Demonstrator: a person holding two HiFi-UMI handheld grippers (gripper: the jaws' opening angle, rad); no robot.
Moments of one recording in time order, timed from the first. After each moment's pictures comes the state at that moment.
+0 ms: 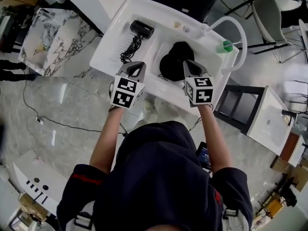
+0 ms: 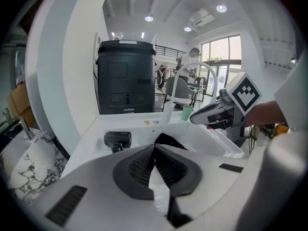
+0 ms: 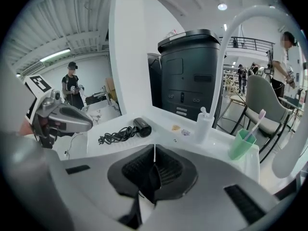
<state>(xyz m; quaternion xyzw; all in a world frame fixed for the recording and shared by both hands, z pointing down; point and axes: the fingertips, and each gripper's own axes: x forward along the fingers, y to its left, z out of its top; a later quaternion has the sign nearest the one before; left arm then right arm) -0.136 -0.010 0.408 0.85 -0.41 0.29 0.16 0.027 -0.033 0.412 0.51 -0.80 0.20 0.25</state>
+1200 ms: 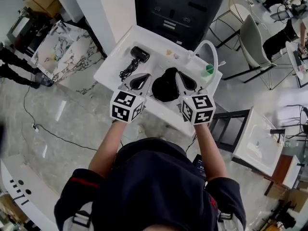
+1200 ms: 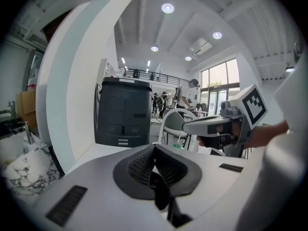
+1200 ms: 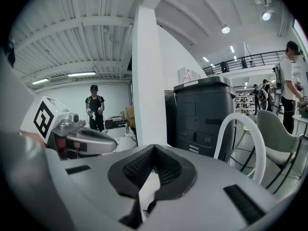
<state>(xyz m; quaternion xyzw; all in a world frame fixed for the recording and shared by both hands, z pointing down) -0.076 0.020 0.266 0.88 -0.44 0.13 0.12 0.022 0.002 0.241 0.46 -0.88 0.09 0.12</state>
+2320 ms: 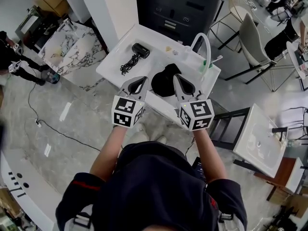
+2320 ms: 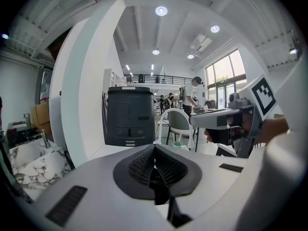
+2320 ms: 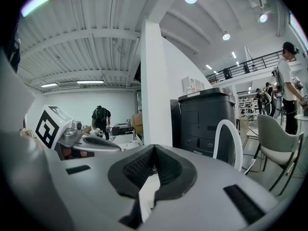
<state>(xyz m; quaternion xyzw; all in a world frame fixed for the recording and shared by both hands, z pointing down) -0.063 0.085 0.257 0.85 -0.50 0.13 0.08 0.038 0.074 0.217 0.43 -0.90 0.06 0.07</state>
